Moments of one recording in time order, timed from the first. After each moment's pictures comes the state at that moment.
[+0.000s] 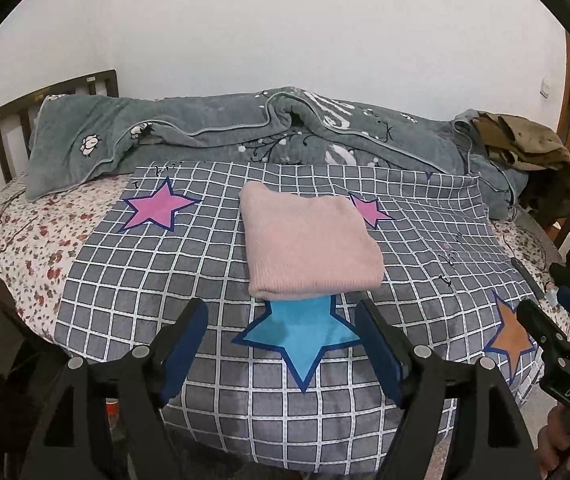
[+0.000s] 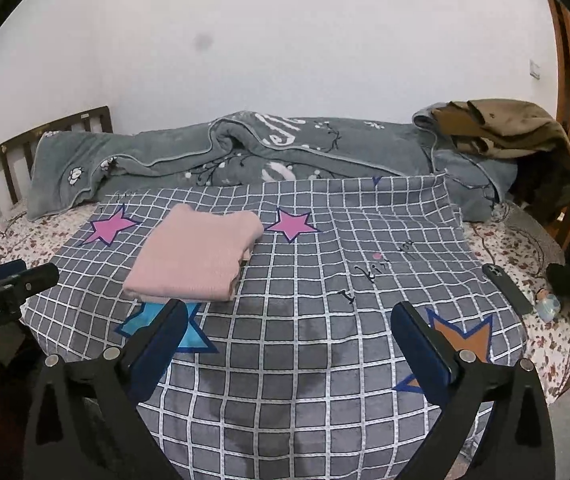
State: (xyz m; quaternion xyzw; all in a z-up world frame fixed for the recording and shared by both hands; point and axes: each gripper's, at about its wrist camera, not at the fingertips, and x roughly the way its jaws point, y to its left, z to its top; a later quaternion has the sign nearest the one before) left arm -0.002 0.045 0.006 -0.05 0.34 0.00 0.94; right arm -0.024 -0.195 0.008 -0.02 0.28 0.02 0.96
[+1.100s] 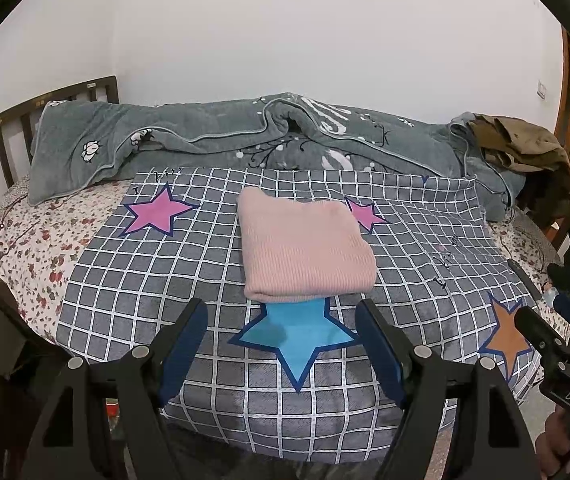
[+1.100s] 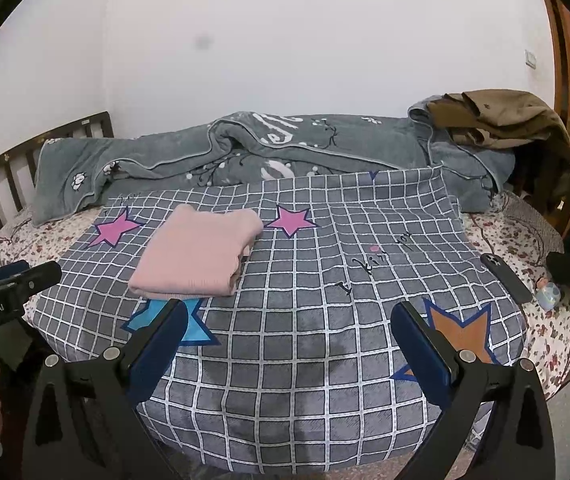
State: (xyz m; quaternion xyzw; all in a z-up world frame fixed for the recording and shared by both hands) left arm -0.011 0.039 0.014 -0.05 0.33 0.00 0.94; right arm -0.035 -0.202 0.009 0.00 0.29 0.02 0.96
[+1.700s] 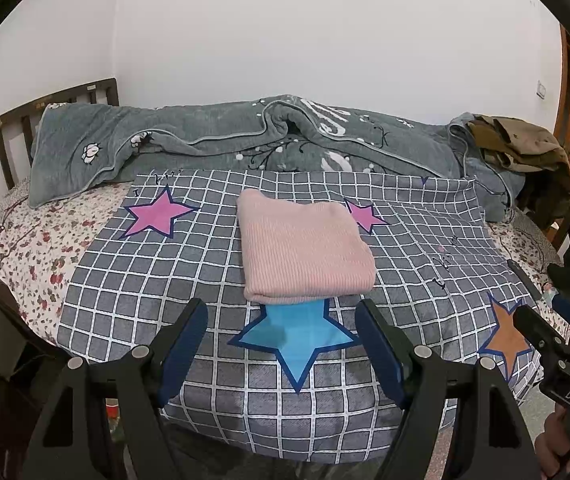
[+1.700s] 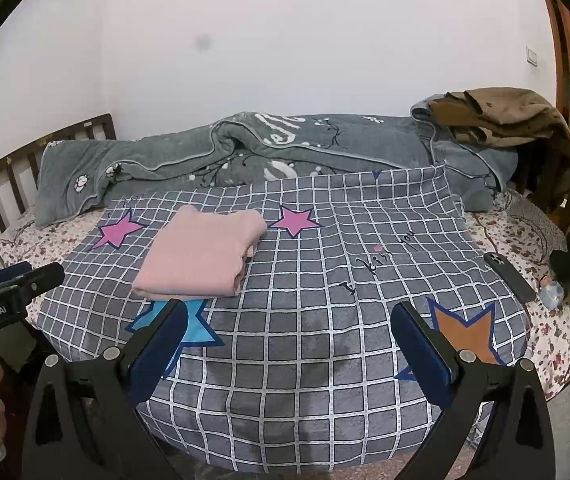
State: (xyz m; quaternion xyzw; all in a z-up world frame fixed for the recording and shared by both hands) left arm -0.012 0.040 0.014 -0.05 0.32 -0.01 0.94; right arm -0.035 -0.201 0.010 0.01 0.29 0.03 0.96
